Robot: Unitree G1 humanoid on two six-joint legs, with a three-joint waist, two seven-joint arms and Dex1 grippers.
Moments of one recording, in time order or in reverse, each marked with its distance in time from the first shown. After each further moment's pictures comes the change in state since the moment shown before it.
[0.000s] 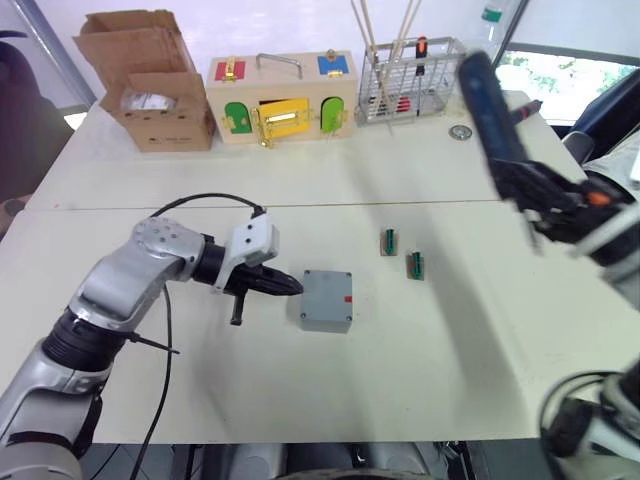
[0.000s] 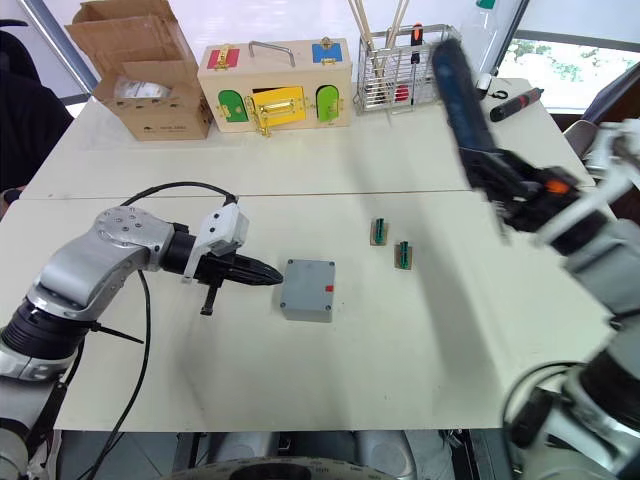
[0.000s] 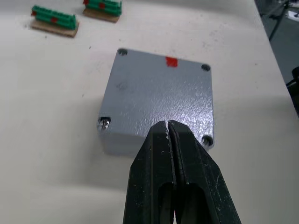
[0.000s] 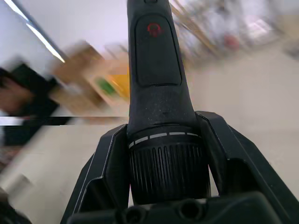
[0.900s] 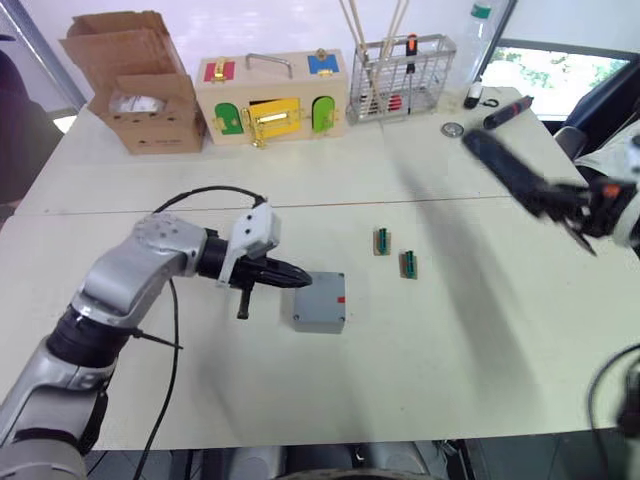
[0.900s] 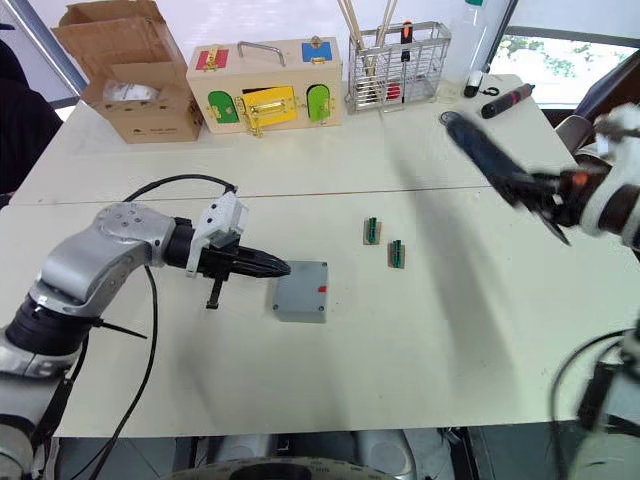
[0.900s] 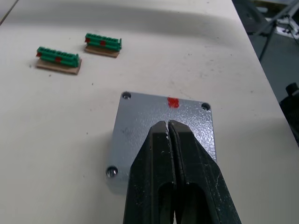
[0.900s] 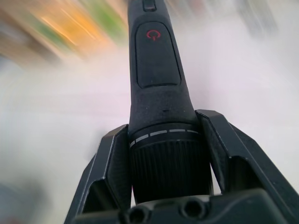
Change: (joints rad) left arm -0.045 -0.047 -0.004 0.061 -0.029 -0.040 0.024; right arm -0.326 0.219 0.197 -0.028 -0.617 -0.076 0.388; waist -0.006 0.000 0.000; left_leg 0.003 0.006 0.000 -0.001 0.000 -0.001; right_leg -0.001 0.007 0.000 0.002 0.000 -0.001
